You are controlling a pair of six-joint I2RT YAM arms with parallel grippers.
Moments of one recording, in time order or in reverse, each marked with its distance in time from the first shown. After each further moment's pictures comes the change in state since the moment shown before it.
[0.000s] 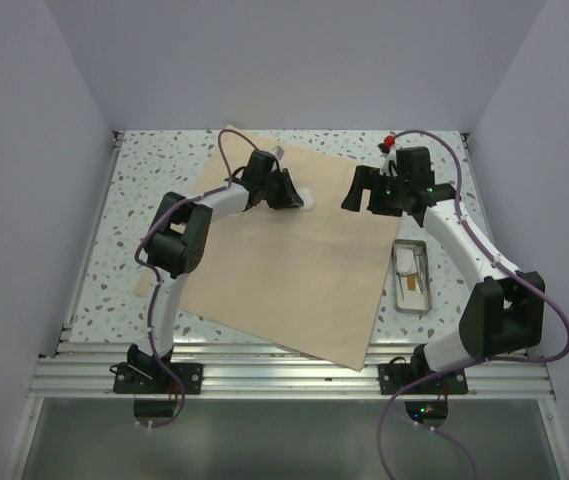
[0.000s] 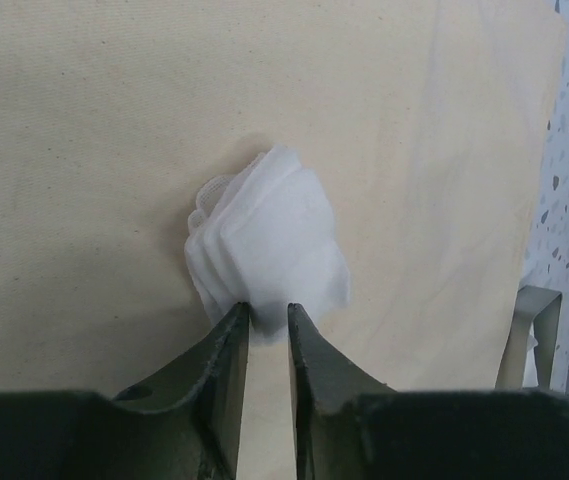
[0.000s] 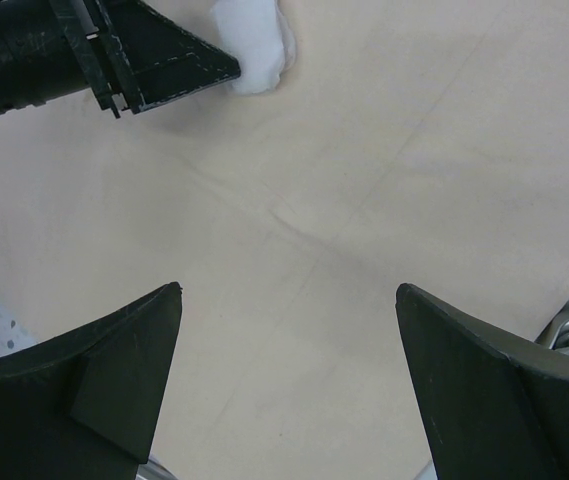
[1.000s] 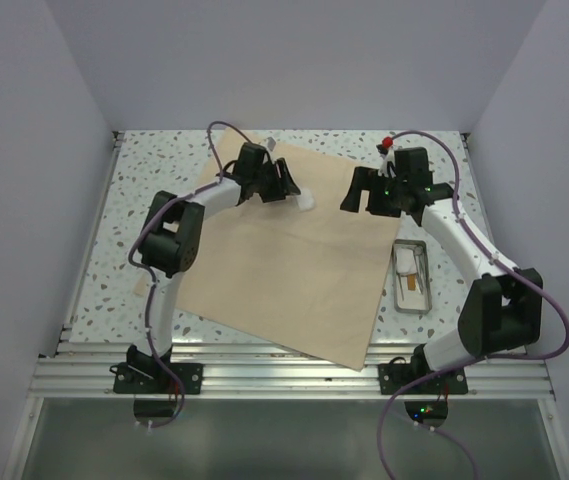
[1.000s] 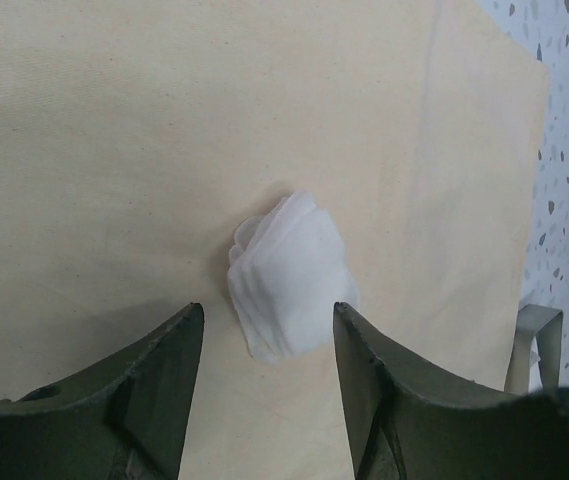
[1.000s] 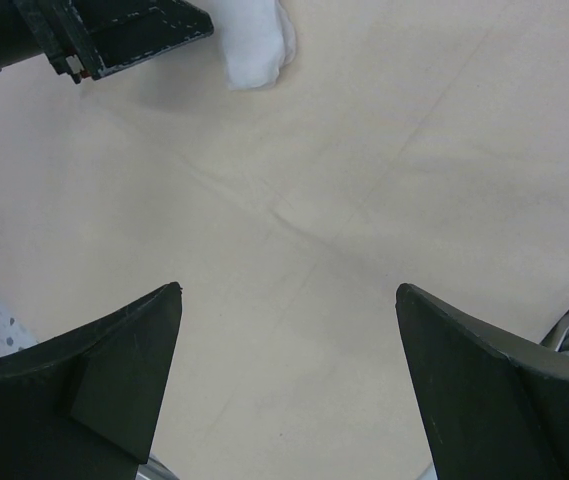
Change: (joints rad) left arm 0.046 -0.032 0.009 0.001 -0.013 0.048; right arm 0.004 0.017 0.000 0.001 -0.007 0.000
